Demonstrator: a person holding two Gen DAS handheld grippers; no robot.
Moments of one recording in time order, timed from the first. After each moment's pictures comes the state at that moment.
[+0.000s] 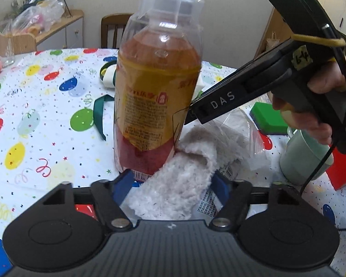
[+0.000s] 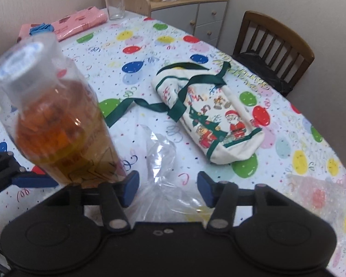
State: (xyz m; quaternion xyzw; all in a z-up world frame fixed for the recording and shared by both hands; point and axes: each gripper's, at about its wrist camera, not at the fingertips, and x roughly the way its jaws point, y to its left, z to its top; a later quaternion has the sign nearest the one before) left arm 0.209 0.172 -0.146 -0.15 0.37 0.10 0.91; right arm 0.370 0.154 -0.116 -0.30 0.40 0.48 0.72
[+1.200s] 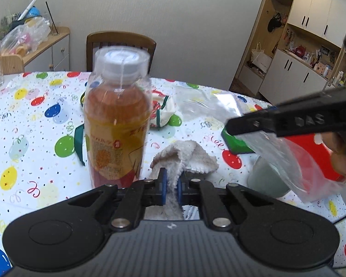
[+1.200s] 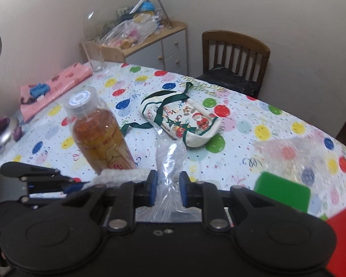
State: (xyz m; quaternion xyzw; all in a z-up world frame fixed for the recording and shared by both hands) left arm 0.211 0.145 -0.100 -0.14 0.33 0.07 0.93; right arm 0.335 0.039 -0.049 -0.15 0.38 0.44 0.80
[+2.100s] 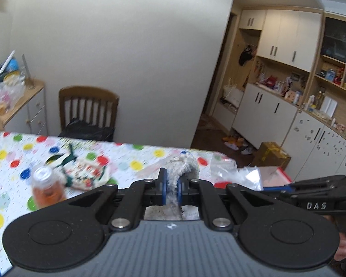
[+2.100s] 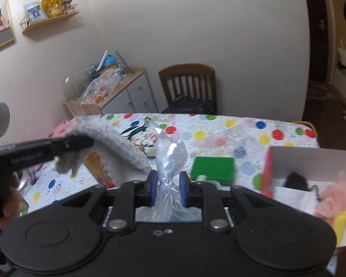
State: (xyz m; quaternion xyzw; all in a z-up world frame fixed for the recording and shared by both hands) left arm 0.211 0.026 0.045 -0.12 0.23 0.03 0.97; right arm 0.305 -0.162 0.029 -0.01 0.34 0.38 0.86
